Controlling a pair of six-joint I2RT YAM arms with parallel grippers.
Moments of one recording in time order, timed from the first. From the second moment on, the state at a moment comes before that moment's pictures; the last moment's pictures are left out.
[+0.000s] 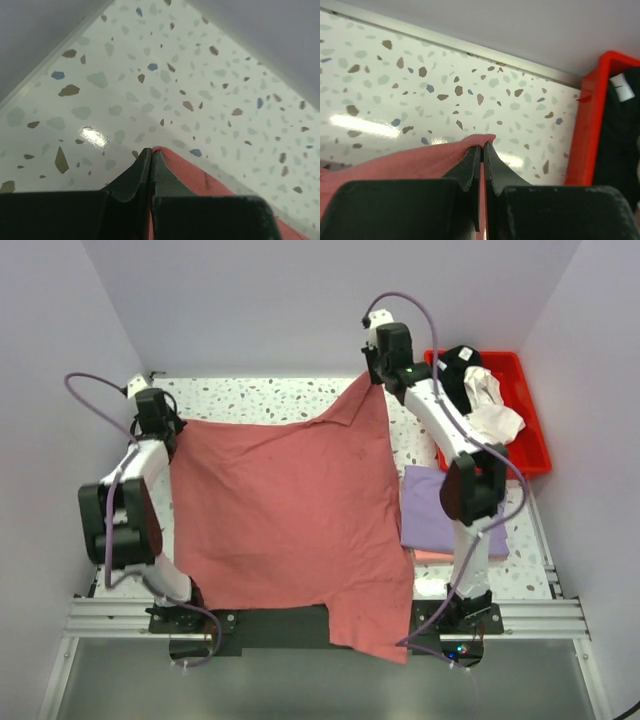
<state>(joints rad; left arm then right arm) 0.18 1.59 1.06 0.06 -0.22 -0.46 0.36 2.02 2.01 -0.44 0.23 -0.09</state>
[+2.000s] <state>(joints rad) 0.18 1.51 0.82 0.15 -0.33 -0.37 0.30 1.56 1.30 -0.71 -0.10 0.07</state>
